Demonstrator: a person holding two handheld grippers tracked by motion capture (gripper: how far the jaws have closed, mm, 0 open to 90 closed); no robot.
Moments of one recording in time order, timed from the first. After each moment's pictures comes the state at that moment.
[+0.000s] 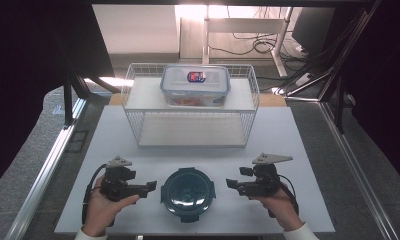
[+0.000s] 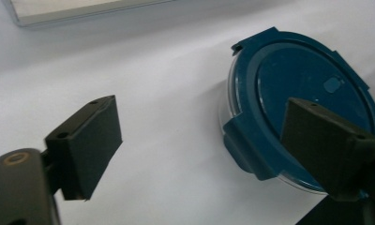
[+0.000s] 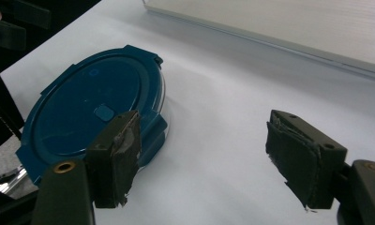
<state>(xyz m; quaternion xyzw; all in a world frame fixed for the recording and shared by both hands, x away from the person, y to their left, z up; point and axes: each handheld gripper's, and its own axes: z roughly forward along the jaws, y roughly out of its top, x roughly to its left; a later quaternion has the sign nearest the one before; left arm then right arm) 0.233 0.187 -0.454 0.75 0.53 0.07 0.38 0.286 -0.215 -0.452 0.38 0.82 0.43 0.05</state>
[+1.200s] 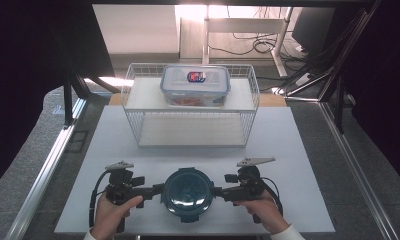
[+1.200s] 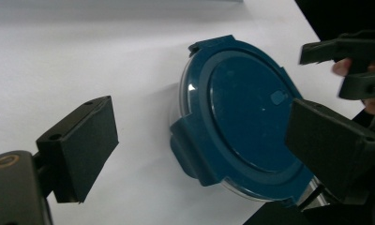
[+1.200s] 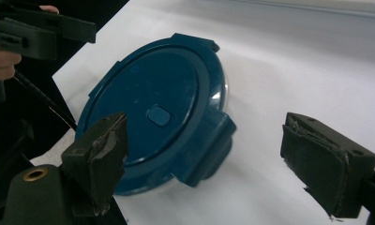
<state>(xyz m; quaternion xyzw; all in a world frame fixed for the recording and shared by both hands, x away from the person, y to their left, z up) 0.228 0.177 -0.464 0.71 0.55 -0.01 0.44 0.282 -0.179 -0.467 0.39 0.81 0.44 -0.05</state>
